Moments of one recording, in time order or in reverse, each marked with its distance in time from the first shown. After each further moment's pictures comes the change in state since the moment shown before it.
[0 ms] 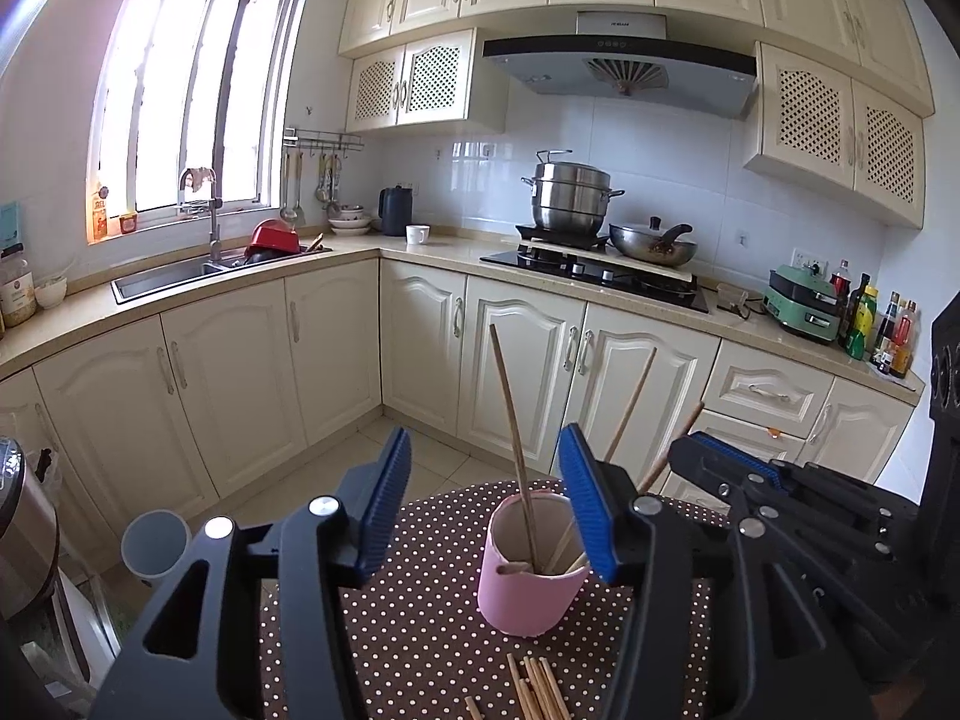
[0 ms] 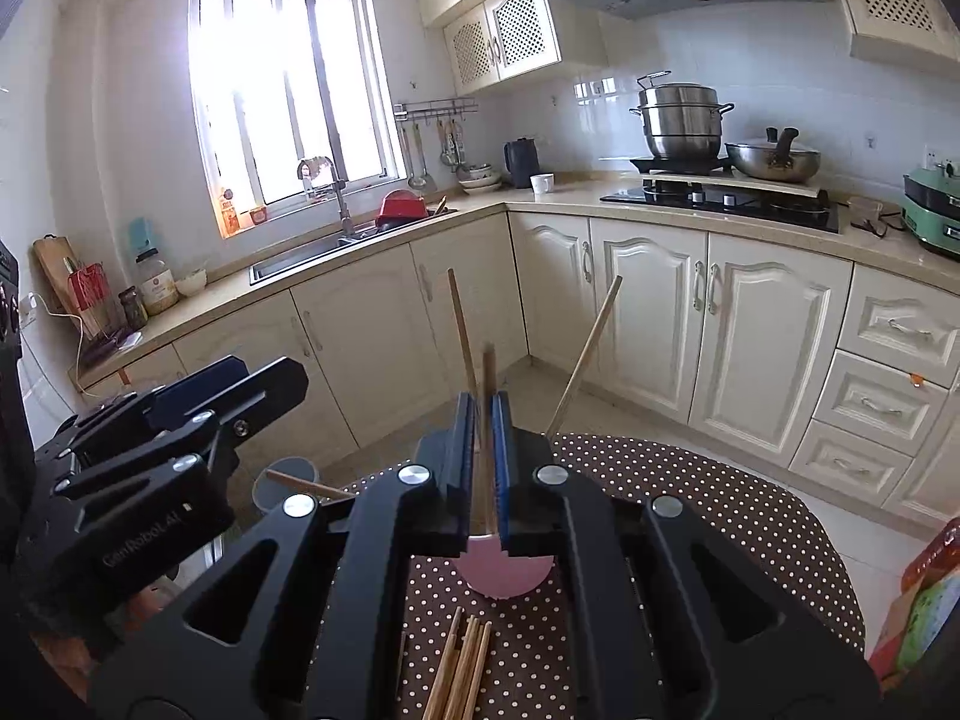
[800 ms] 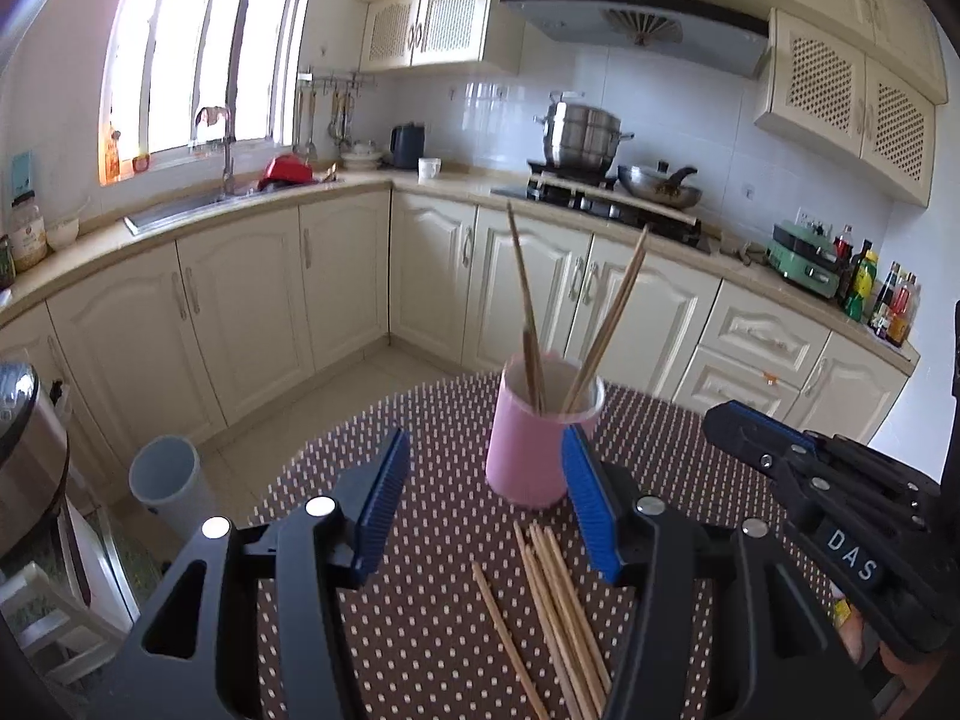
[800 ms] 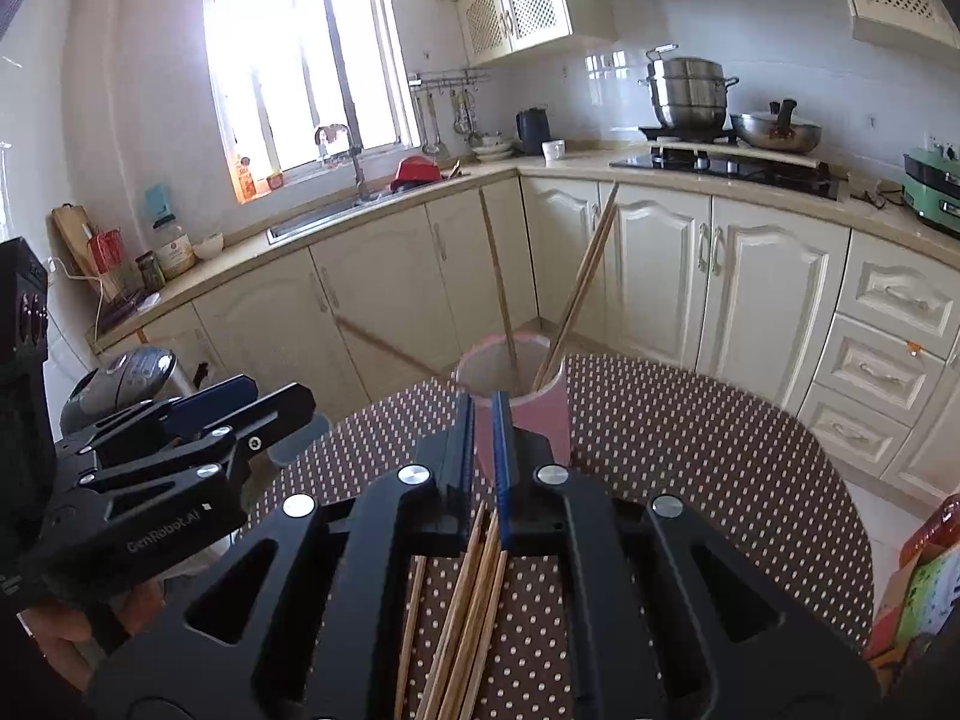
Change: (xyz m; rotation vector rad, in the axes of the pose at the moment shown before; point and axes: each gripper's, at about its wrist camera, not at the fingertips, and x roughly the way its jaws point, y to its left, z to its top) left arm -0.037 0.012 -0.070 -0.039 0.165 0.006; right arm -0.039 0.010 -0.059 -0.010 0.089 0.026
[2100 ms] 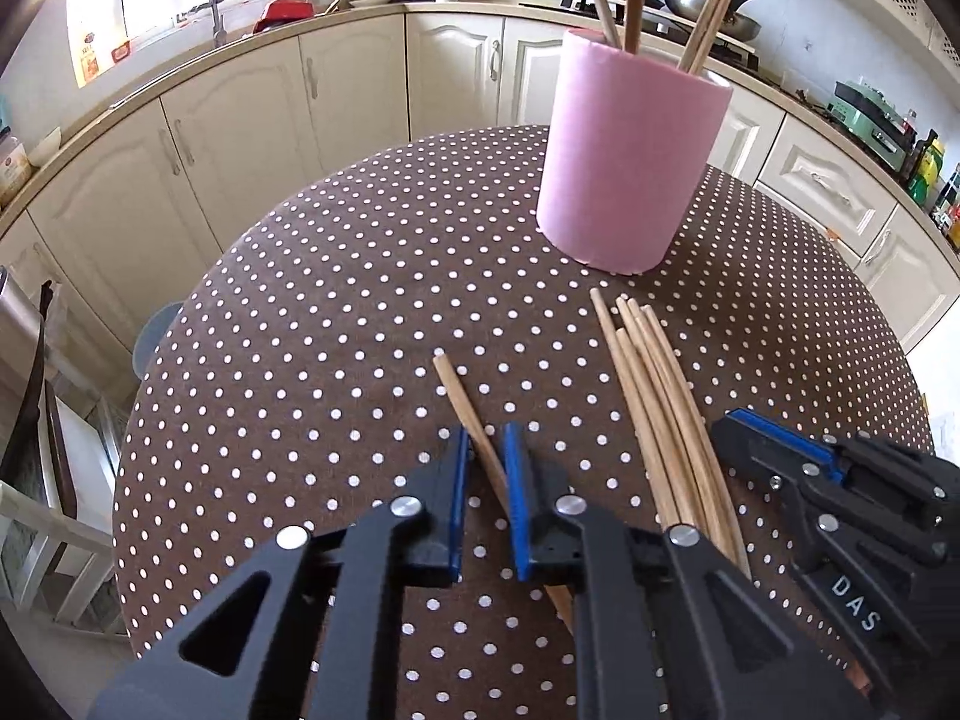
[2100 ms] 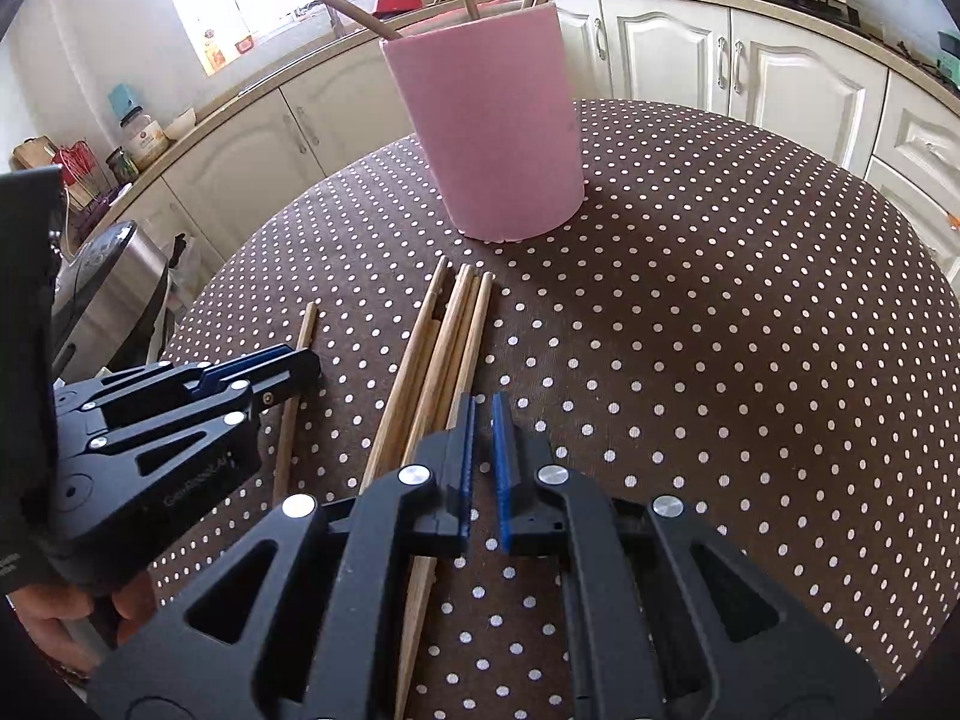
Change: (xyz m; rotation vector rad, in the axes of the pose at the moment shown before) left arm 0.118 0.014 -0.098 0.019 0.391 0.087; right arm 0.098 -0.018 -0.107 0.057 0.370 0.020
